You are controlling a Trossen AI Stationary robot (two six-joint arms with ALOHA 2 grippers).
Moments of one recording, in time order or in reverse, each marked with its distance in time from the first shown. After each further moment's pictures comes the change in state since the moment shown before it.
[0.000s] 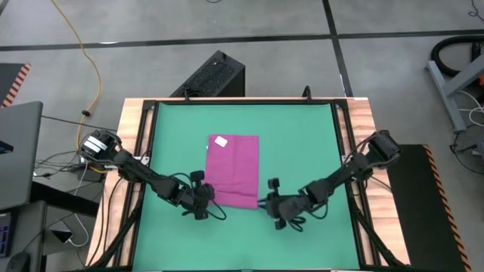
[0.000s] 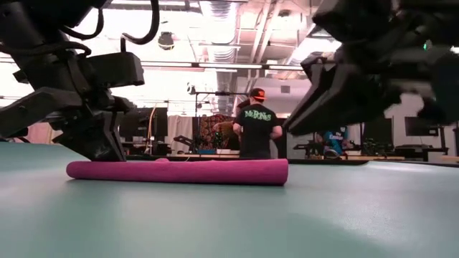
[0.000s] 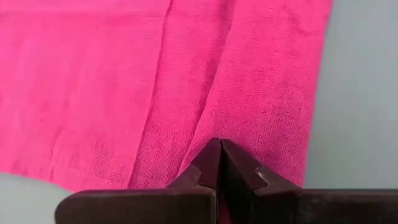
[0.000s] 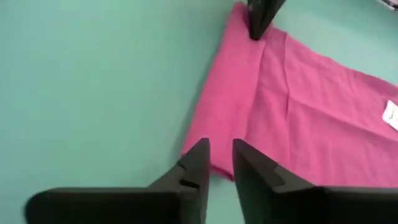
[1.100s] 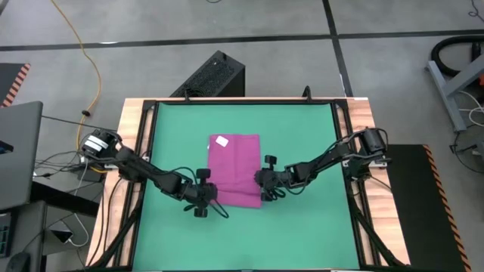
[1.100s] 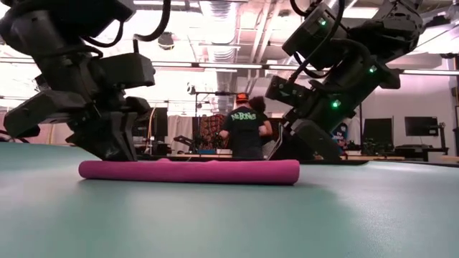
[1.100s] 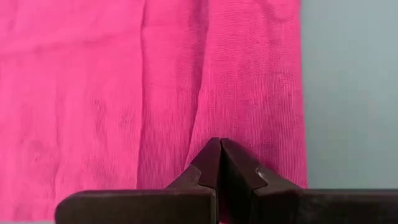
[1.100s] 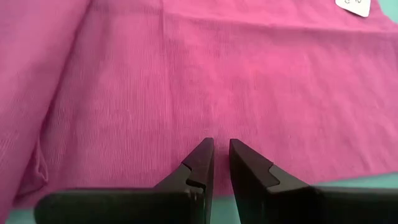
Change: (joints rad) left arm 0.077 0.000 0.002 -0.009 0.116 0.213; right arm -0.311 0.093 0.010 -0.048 -0.106 0.139
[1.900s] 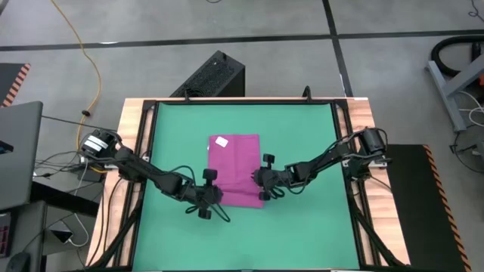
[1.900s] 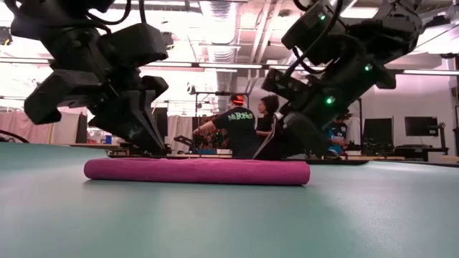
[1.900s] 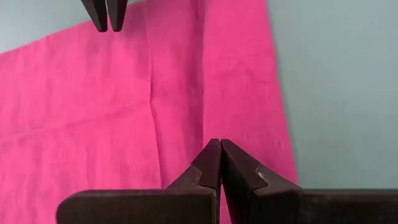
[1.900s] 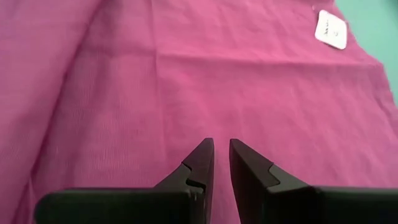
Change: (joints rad) left arm -0.007 -0.003 0.041 0.146 -0.049 0.194; right arm -0.003 0.001 -0.001 0.086 0.023 -0.060
